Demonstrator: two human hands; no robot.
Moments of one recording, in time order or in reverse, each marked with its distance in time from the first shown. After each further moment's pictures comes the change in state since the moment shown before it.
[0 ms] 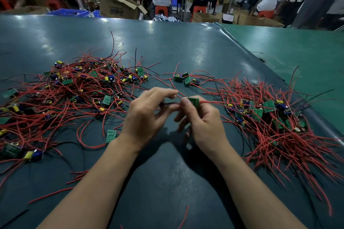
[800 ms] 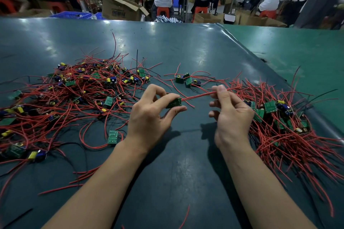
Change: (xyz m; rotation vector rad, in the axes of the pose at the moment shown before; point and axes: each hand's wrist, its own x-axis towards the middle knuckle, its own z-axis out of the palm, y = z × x) left_hand -0.003 0.003 0.010 0.102 0.019 -0.109; right_hand 0.017 -0.012 -0.020 0.284 0.557 -0.012
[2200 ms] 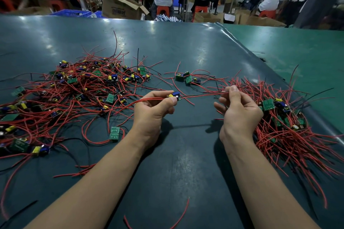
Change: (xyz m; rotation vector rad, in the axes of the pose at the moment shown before) left_hand -0.001 0.006 0.014 -1.160 0.090 -0.893; right_hand 0.011 0.005 -0.010 0.012 0.197 -0.025
